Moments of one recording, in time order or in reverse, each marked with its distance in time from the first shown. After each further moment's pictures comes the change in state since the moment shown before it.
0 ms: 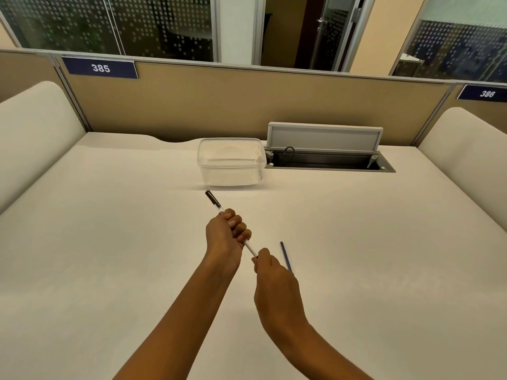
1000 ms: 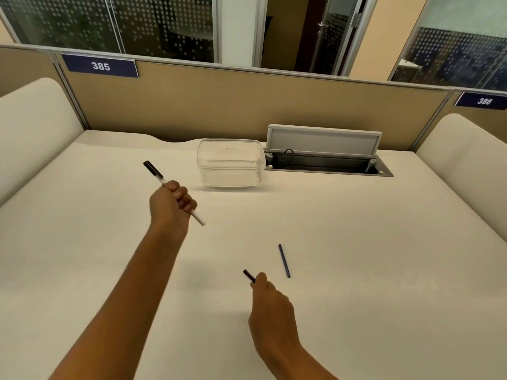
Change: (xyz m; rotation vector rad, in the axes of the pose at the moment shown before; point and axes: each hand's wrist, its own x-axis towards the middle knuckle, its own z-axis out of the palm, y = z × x) left_hand 0.024 0.083 -0.018 0.029 0.065 0.304; right_hand -0.018 0.012 0.034 0.005 0.011 0.059
